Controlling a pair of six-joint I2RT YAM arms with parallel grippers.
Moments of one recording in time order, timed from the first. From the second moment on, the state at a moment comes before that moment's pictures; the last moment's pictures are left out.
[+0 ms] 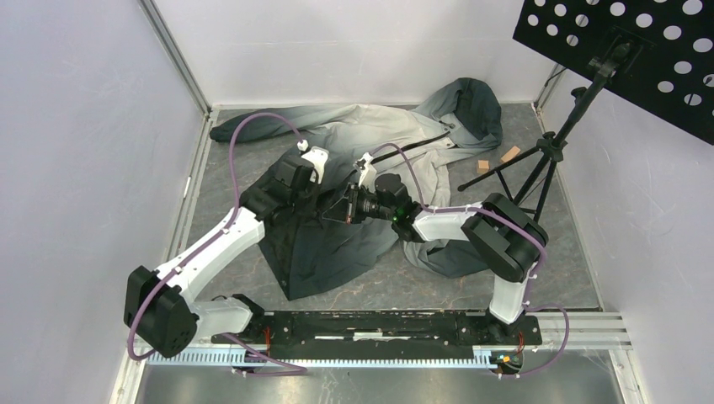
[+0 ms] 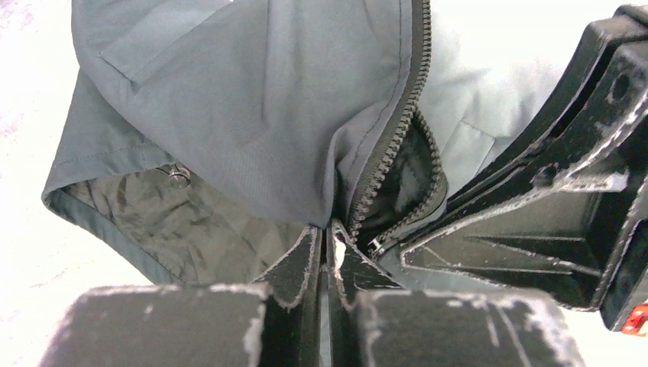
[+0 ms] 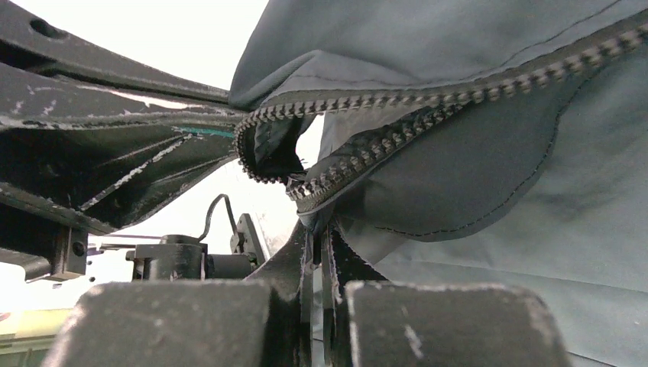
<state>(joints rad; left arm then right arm) -0.57 1.22 0.96 -0.52 -0.21 -0.07 0.80 1.84 0.92 0.67 -0.41 0.86</state>
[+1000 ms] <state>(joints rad) -0.08 0.92 0.82 -0.49 0.30 -0.59 0.81 1.89 0.92 0.81 -0.44 0.90</state>
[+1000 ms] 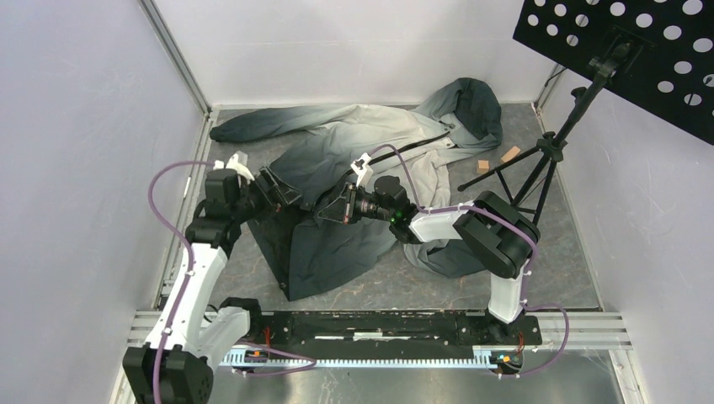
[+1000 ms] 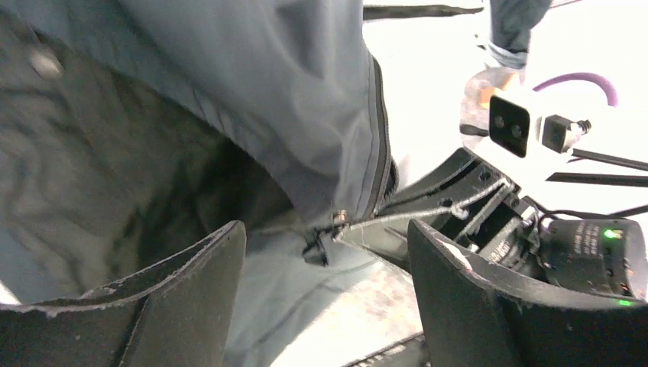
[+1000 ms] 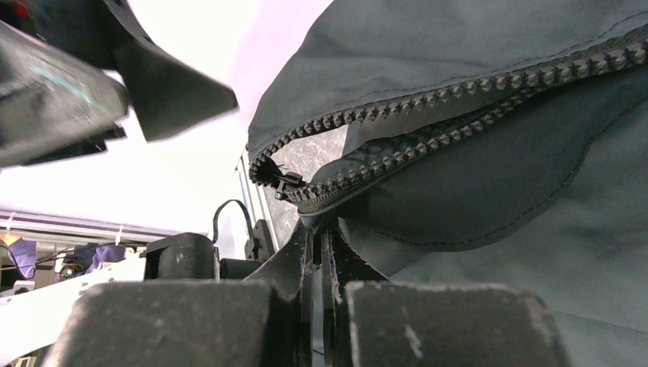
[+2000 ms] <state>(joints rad) -0.04 0.89 0.37 0.16 0.50 -1.17 0.81 1.89 0.92 0.85 -0.45 0.93</state>
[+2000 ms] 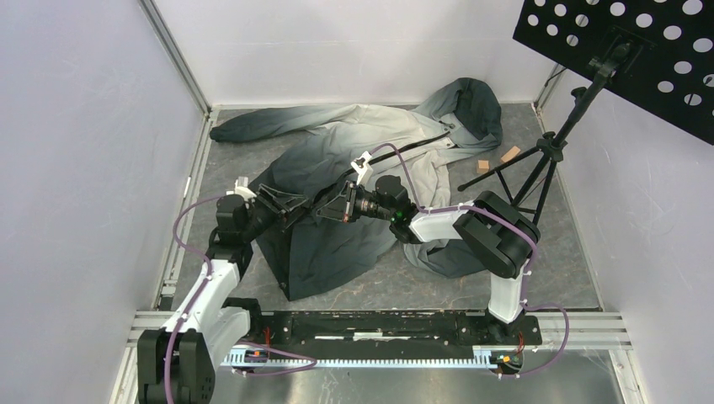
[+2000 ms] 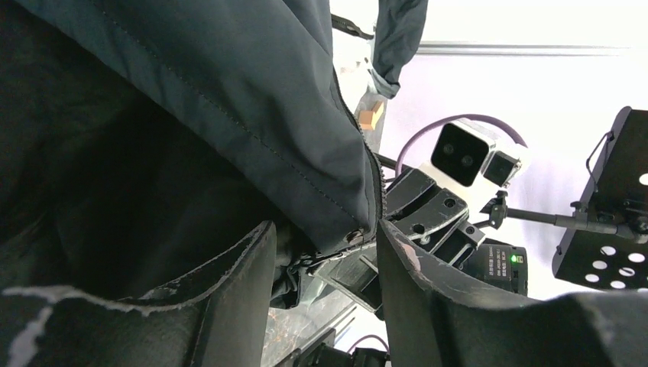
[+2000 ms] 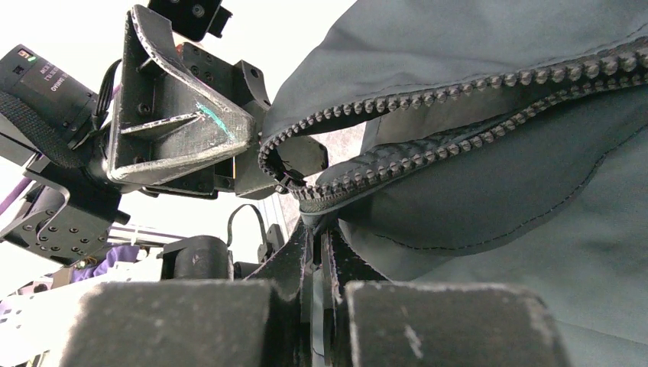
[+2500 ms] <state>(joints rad) -0.04 0.94 0.37 0.22 0.53 -1.17 0.81 1.90 0.92 0.86 -0.45 0.94</state>
